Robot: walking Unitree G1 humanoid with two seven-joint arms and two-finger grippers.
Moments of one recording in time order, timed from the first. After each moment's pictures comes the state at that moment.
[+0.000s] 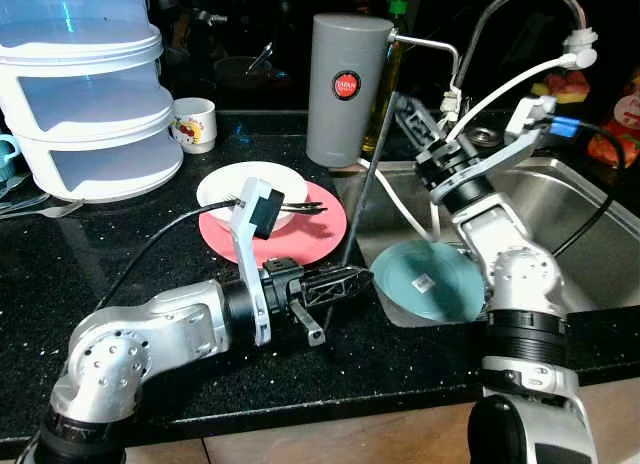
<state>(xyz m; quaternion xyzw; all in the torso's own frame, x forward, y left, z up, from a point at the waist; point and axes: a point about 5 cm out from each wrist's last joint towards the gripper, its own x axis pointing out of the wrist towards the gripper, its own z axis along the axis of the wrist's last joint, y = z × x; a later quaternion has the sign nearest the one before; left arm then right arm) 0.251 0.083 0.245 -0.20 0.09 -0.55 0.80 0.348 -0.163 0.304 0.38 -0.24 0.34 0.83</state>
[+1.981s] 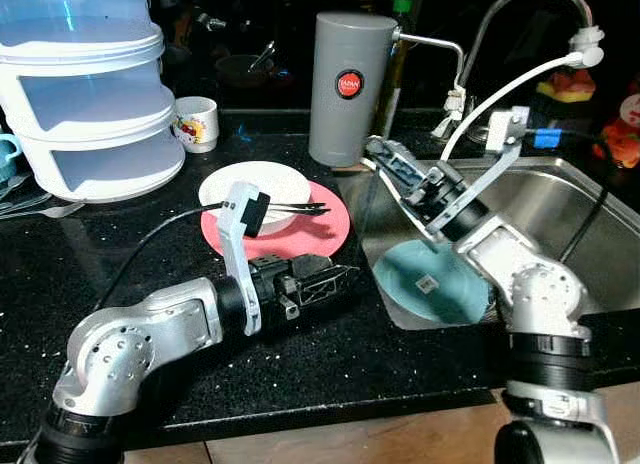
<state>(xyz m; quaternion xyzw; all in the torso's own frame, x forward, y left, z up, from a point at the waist) 0.262 0.091 0.234 -0.18 0.09 -0.52 0.83 0.344 -0.174 0.297 0.25 -0.18 0.35 0.88</state>
